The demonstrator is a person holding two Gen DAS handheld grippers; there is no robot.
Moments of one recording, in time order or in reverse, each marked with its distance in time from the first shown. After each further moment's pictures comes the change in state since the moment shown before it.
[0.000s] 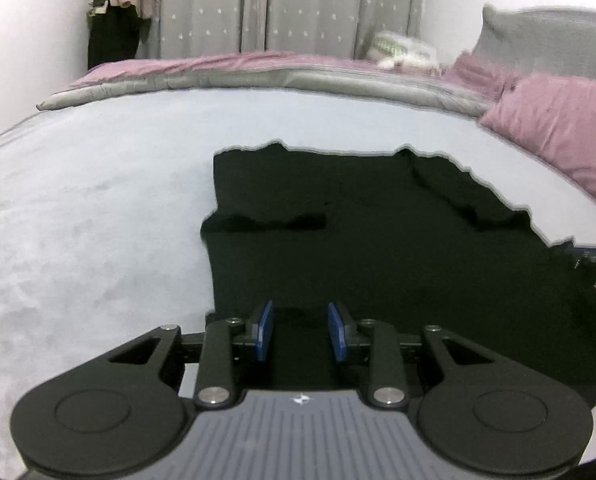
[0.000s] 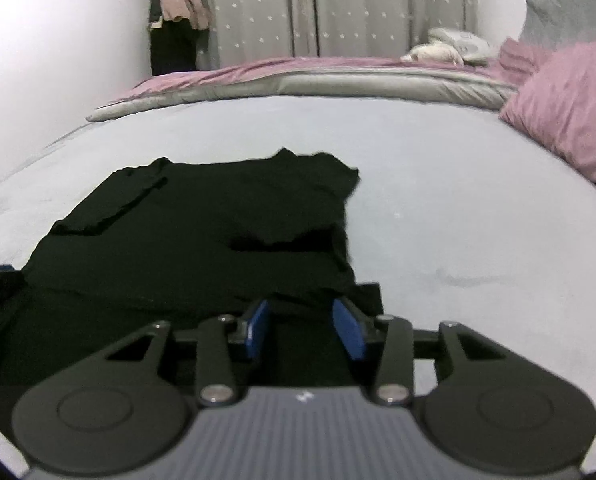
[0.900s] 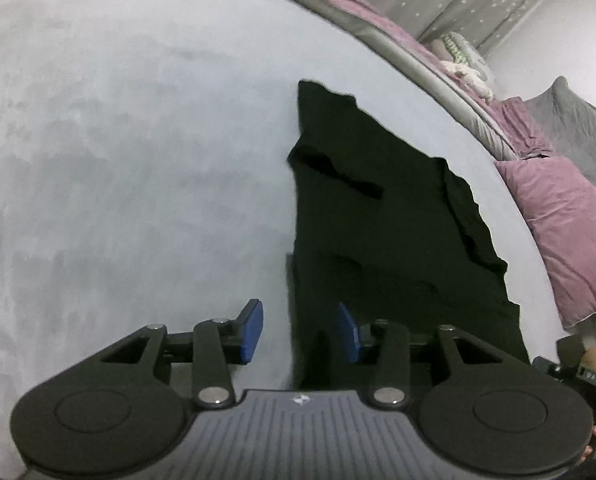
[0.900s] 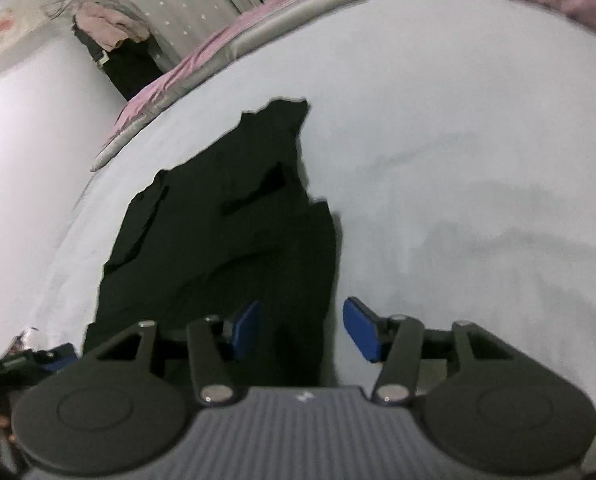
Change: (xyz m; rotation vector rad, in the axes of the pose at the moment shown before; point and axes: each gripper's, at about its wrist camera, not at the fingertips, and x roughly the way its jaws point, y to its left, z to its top) left arm -0.029 0.099 -0.005 -0.485 0.237 -0.189; right arm -0.048 -0.091 -0.025 0.499 0.251 0.236
